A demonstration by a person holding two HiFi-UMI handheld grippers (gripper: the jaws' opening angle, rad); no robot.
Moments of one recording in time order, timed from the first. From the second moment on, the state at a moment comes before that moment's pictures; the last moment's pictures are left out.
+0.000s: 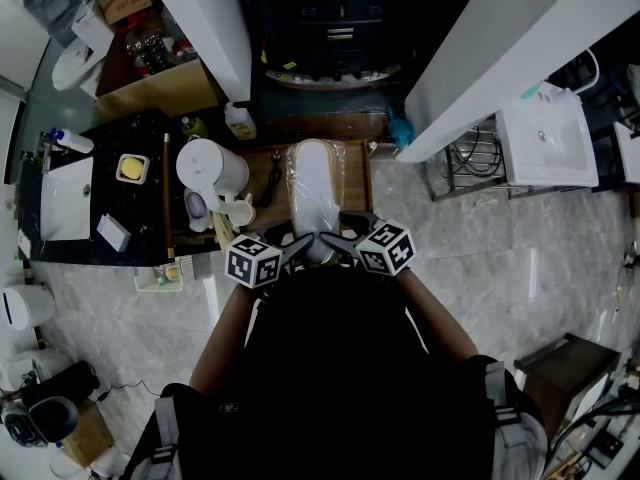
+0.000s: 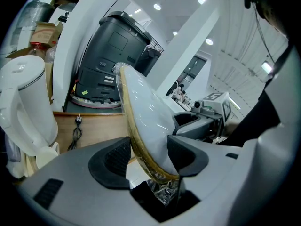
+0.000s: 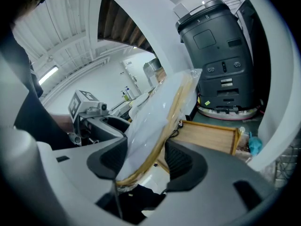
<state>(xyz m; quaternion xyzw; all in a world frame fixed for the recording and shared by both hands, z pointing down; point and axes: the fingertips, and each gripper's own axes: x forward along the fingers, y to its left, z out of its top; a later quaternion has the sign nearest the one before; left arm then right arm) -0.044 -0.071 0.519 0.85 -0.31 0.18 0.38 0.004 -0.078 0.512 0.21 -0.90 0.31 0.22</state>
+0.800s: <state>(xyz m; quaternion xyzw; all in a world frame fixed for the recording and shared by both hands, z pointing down) -0.045 -0.068 0.529 0.84 -0.31 0.19 0.39 0.003 -0.075 0.523 0.20 -0.90 0.33 0.22</state>
